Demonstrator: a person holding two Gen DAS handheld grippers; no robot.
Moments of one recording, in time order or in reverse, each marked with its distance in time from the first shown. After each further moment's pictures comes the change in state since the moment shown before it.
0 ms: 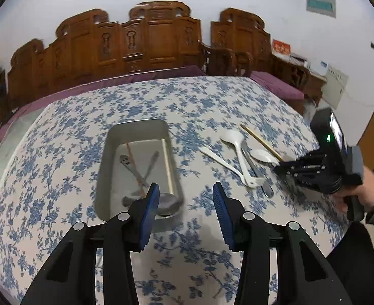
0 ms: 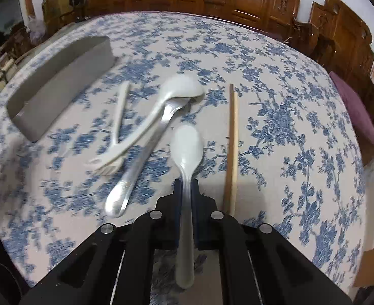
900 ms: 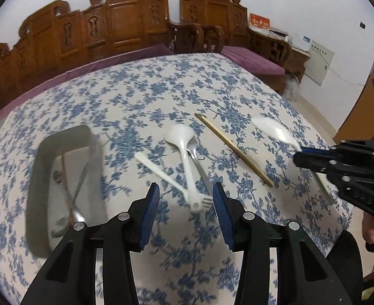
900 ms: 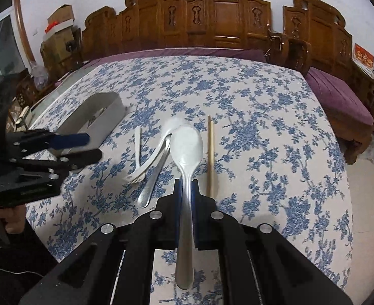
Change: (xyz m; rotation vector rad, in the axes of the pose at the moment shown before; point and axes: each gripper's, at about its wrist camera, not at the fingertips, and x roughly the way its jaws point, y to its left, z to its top) left arm 0.080 -0.085 0.042 0.069 0.141 -0.109; right arm -0.097 -0.032 -0.019 0.159 -0.175 0.058
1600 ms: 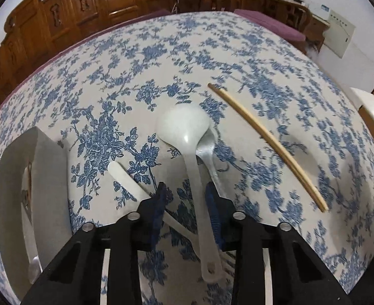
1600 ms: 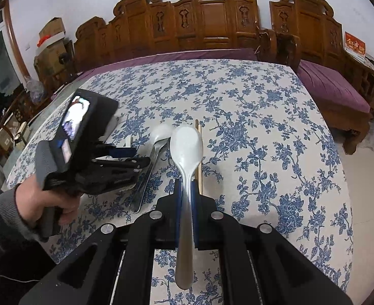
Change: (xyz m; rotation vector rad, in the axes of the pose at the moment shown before) left arm 0.118 0.002 0.029 0.023 0.201 0.084; right arm -0.004 -0.020 0.000 0.070 -0.017 0.004
